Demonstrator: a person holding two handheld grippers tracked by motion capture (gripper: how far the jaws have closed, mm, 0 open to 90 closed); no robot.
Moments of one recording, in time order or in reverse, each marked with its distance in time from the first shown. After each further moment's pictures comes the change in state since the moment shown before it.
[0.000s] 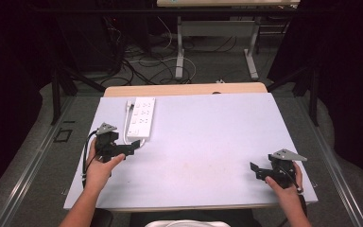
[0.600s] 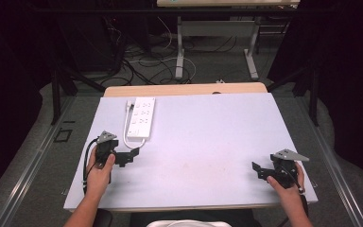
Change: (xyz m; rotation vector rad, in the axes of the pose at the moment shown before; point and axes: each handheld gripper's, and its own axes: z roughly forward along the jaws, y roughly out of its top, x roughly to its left) left arm 0.010 -0.028 0.012 0.011 -0.009 0.004; right arm -0.006 -0.002 -0.002 0.006 -0.007 0.011
